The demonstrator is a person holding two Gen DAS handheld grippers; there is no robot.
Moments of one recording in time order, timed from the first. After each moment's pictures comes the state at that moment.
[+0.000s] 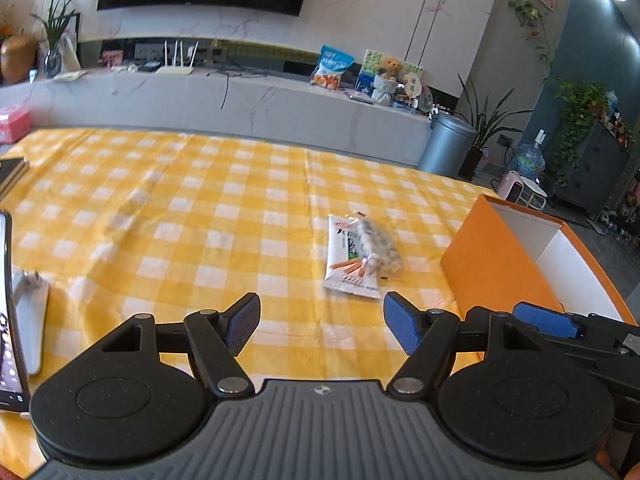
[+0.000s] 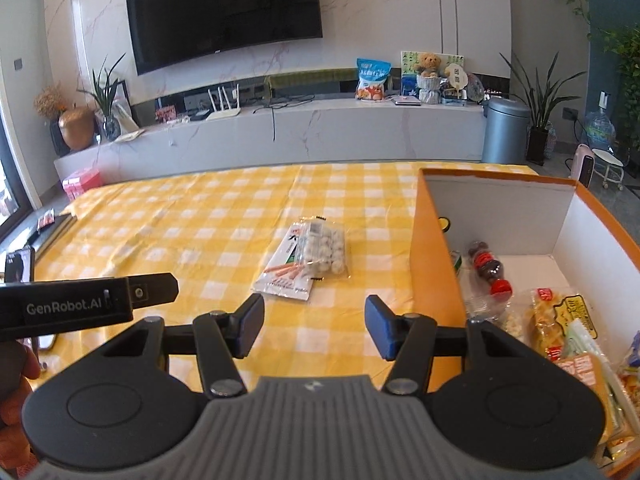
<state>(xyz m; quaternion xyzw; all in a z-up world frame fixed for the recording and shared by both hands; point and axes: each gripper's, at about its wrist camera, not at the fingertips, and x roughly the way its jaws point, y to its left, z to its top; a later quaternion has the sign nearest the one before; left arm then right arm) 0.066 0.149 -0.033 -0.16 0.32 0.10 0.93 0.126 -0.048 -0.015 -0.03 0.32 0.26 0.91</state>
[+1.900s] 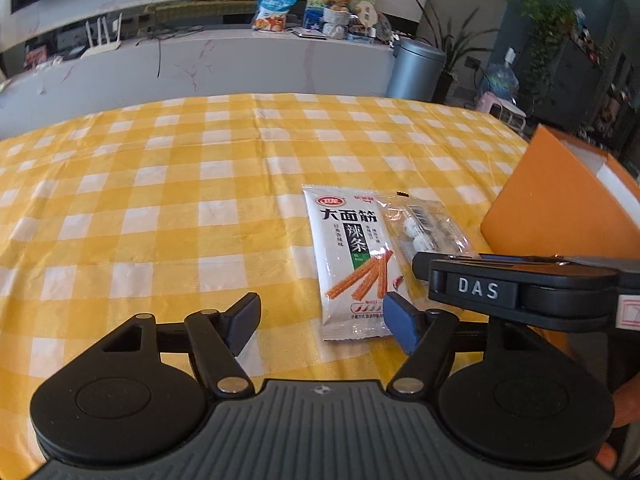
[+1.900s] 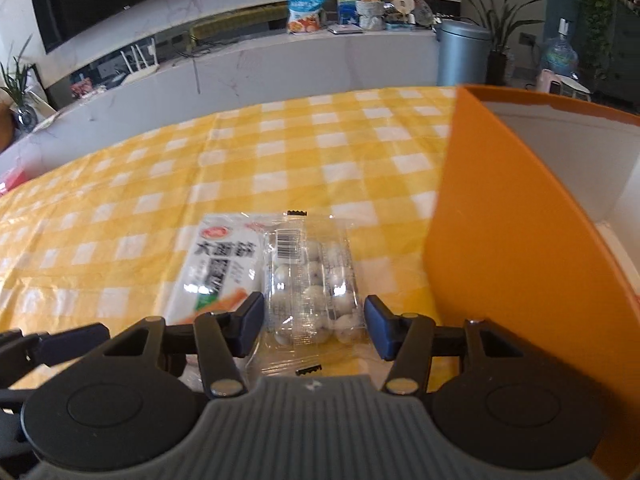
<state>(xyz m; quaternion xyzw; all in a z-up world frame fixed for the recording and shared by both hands) 0.184 0.158 -0.093 -0.08 0.40 0.02 0.91 0.274 0.024 -0.098 -0.01 0.42 0.15 0.89</state>
